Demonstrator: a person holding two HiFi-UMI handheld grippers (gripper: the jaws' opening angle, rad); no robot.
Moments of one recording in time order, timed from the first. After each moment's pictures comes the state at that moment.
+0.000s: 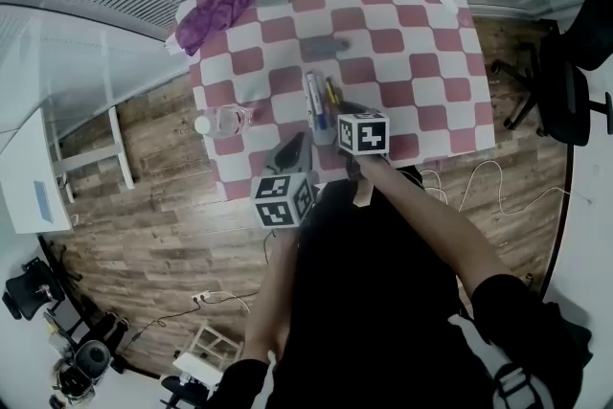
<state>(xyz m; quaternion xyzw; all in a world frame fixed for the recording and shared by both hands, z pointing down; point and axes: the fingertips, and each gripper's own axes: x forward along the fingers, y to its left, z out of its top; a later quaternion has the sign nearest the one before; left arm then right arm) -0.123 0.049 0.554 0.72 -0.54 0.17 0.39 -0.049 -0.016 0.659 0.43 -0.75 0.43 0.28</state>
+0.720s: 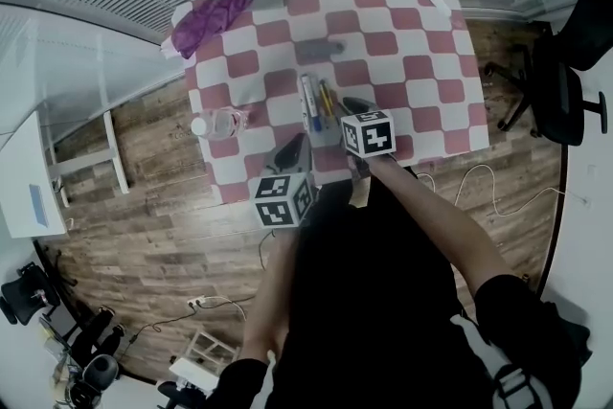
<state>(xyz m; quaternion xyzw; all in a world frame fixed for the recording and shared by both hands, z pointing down) -0.114 0.047 0.552 0.73 -0.54 0.16 0.39 -0.035 -0.028 0.641 0.40 -0.79 0.36 0.30</state>
